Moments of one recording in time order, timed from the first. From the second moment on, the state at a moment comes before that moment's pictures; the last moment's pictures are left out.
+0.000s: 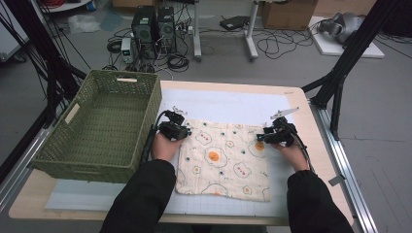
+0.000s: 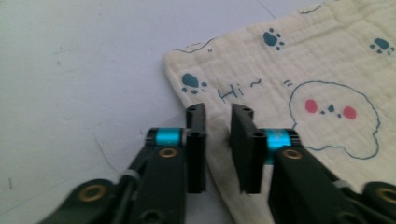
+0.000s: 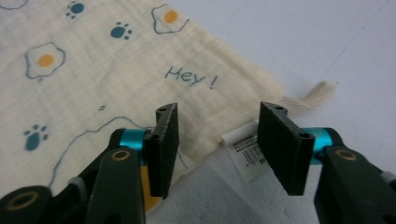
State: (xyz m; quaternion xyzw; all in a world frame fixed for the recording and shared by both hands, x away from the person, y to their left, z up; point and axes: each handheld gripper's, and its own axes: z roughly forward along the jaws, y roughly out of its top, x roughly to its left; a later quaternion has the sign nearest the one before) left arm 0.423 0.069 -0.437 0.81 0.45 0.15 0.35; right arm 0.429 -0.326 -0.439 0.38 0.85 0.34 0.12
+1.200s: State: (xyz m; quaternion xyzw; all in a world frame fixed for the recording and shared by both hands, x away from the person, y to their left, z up) left arm 0.317 0.093 -0.430 0.78 0.40 0.18 0.44; right arm 0.330 -0.344 -0.414 0.29 0.85 0.43 0.05
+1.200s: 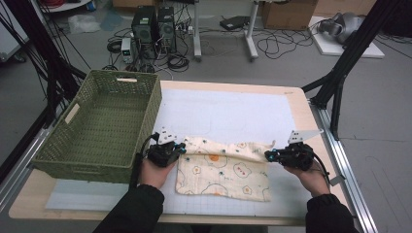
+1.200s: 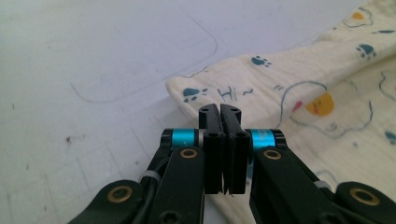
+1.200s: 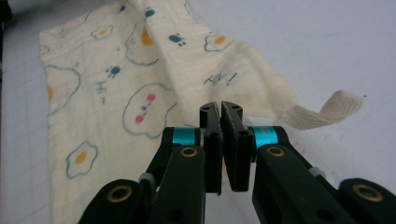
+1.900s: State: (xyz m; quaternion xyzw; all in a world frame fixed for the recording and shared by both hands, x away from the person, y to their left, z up) left arm 0.348 0.087 -0.439 0.76 0.46 0.08 0.45; right arm 0.358 -0.311 -0.424 0.30 0.87 0.39 0.04
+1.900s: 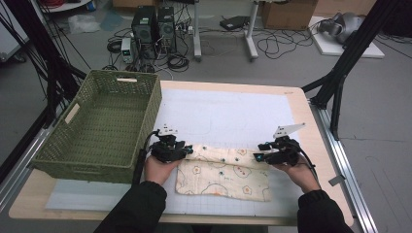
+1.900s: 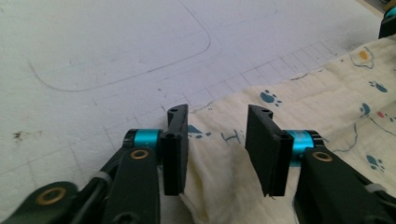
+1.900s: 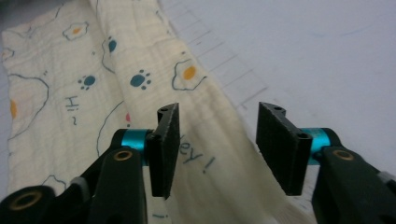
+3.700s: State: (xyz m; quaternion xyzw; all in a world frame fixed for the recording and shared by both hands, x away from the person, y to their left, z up) left arm 0.325 0.083 -0.445 0.78 0.46 0.15 0.40; right arm 0.337 -0.319 -0.431 0.26 0.90 0.36 0.02
